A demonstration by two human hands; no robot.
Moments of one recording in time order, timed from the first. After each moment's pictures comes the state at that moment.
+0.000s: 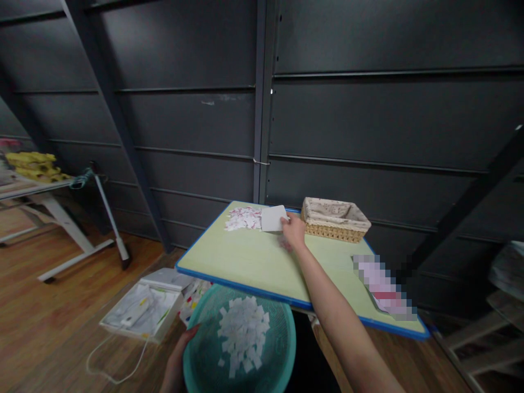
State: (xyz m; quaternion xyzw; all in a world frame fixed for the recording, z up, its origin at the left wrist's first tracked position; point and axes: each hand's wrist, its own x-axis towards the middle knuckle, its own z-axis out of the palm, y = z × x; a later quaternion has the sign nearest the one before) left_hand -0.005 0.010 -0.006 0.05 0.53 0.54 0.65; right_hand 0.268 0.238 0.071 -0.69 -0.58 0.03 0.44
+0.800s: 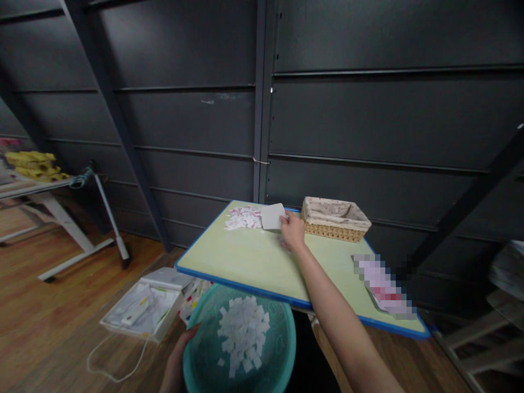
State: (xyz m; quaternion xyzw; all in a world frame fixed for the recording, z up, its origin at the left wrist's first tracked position) left_hand -0.005 0.009 -0.003 0.04 0.53 0.55 0.64; right_hand 0.263 0.232 0.076 -0.69 -0.60 -0.01 0.41
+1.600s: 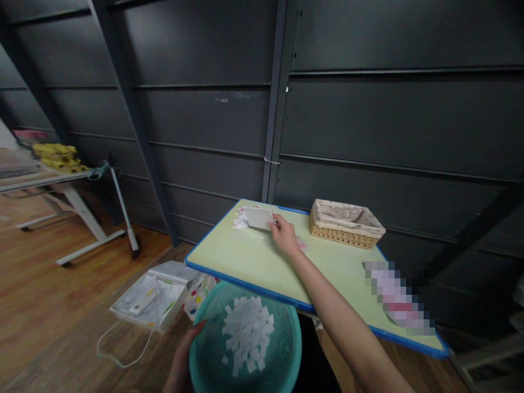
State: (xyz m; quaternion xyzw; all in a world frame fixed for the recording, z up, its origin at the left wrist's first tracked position) left_hand -0.005 0.009 -0.009 0.04 0.50 0.55 0.67; right_hand 0.225 0.236 0.056 -0.51 -0.71 0.08 0.47
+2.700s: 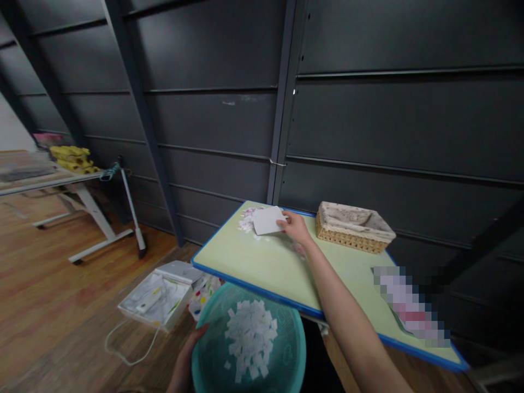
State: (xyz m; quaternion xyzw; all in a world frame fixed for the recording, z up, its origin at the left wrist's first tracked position) left_hand -0.013 0.006 -0.010 0.01 0.50 0.55 0.67; right_hand 0.243 0.257 0.081 -0.50 -0.69 0.21 0.47
